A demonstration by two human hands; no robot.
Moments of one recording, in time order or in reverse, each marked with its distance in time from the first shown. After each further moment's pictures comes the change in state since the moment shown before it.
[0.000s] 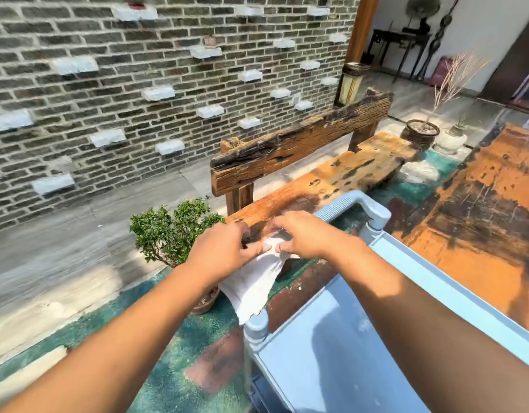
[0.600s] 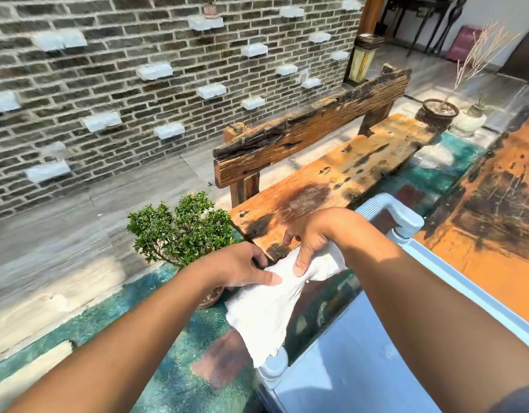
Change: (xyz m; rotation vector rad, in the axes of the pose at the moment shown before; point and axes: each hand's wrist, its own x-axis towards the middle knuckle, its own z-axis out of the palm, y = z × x) left_hand 0.060 -0.034 0.024 -0.382 -0.673 -0.139; right_hand 0.087 0.027 -0.013 0.050 -0.698 0.332
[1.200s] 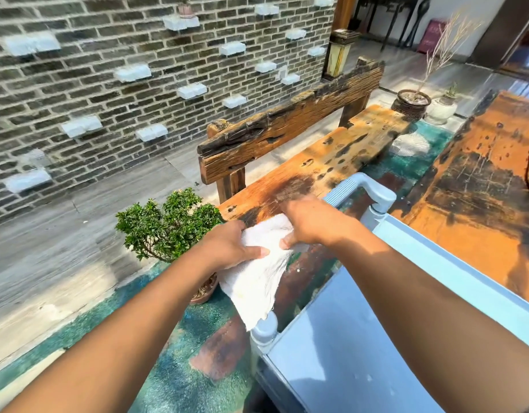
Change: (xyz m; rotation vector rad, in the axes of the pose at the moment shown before) left_hand -0.022 0.014 0.016 0.090 0.266 -0.070; right_hand -0.051 -0.001 0.057 -0.204 0.621 0.006
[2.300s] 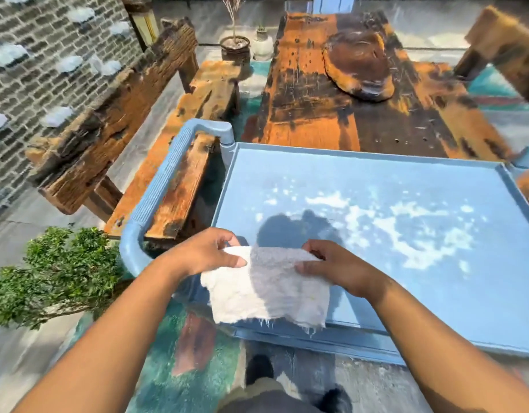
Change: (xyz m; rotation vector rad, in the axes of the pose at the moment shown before) left_hand -0.060 0.075 0.132 -0.012 -0.628 0.540; right_hand -0.322 0.027 0.209 1.419 0.281 0.514
